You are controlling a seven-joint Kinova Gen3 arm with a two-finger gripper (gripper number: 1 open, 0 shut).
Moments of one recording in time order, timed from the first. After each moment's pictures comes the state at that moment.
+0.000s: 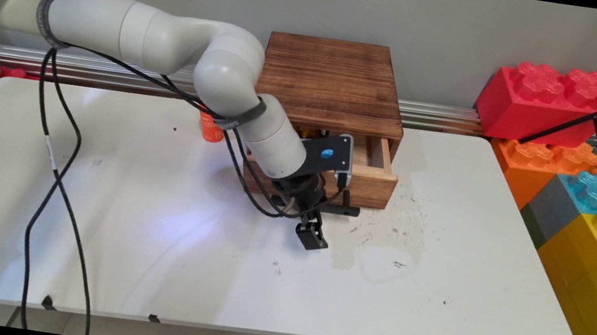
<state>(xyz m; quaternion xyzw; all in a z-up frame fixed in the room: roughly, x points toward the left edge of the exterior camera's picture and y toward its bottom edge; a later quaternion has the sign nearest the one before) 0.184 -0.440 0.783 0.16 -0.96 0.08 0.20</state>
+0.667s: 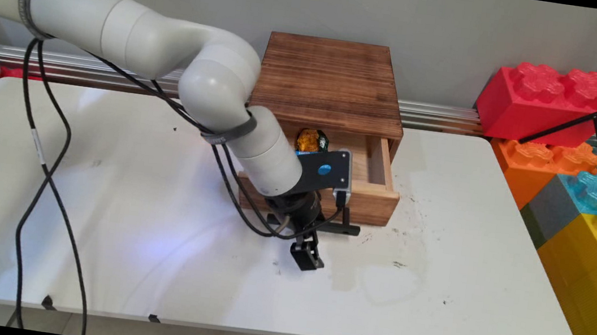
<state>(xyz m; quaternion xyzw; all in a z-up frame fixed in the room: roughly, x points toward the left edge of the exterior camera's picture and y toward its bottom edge) 0.171 -0.401 0.791 0.17 -0.96 0.07 0.20</state>
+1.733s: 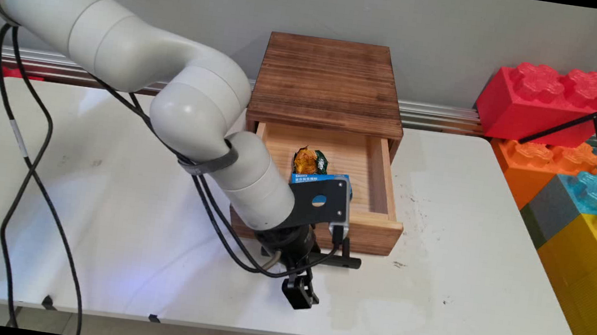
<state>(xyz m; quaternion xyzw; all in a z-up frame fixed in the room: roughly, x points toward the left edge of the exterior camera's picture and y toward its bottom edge) 0.152 -0.344 0.799 0.18 -0.96 0.05 0.20</state>
